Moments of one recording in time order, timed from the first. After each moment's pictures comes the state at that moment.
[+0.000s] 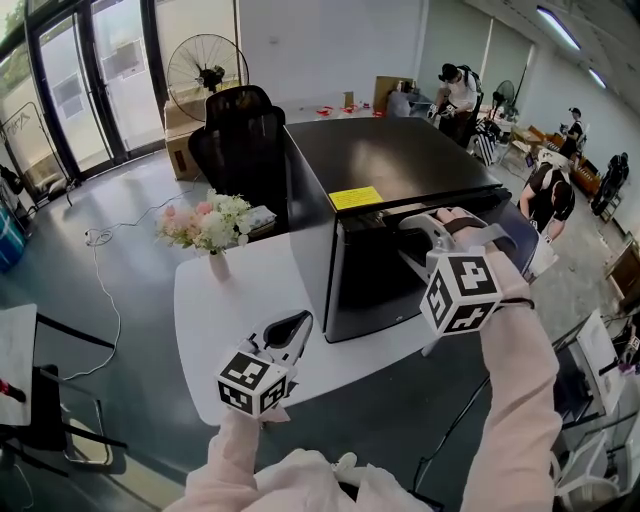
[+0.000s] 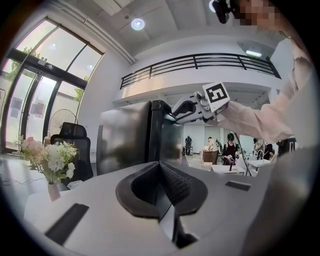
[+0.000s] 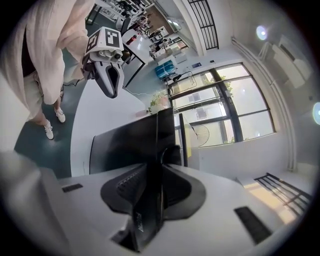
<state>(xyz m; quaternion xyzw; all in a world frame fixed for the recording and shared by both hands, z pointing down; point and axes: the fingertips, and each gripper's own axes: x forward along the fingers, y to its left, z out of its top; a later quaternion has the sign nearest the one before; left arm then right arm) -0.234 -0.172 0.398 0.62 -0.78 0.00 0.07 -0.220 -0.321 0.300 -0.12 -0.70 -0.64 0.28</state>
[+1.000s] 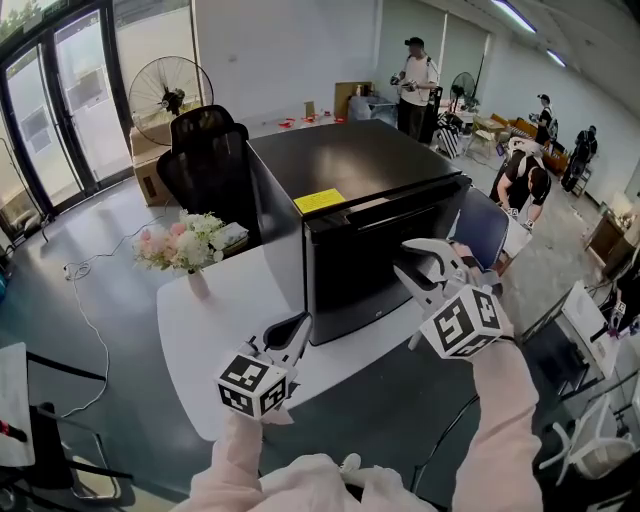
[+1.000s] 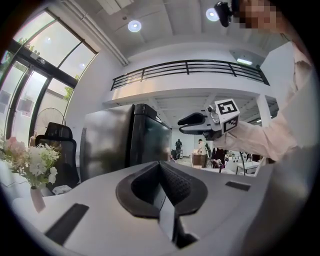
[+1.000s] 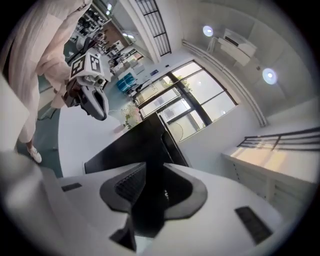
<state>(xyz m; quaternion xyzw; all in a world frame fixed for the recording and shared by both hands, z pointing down) -0.204 -0.193 0.381 0.67 -0.74 -0.01 0.05 -0.147 -0.328 0.293 0.00 -0.84 -0.51 0.18</state>
